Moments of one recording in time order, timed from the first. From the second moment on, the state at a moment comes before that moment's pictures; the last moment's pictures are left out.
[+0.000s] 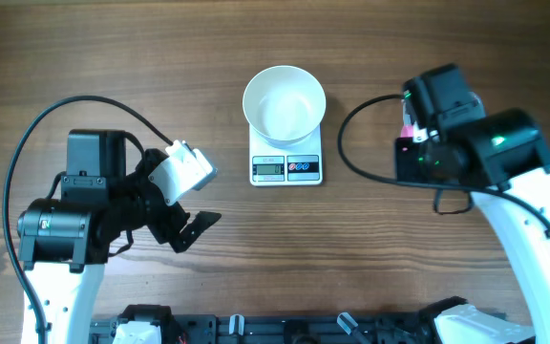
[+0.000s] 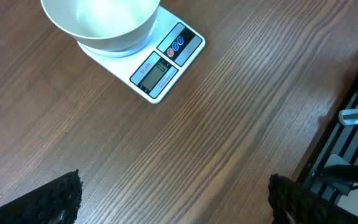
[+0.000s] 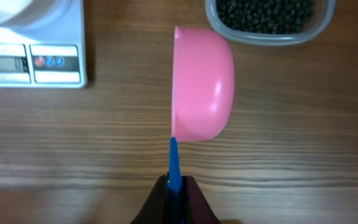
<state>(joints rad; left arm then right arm) -0.07 1.03 1.17 -1.25 0.49 0.74 0.33 1.37 1.54 -1.48 0.16 0.25</state>
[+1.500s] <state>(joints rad) -0.07 1.03 1.17 -1.25 0.49 0.74 0.10 1.69 1.60 -1.21 0.36 -0.06</state>
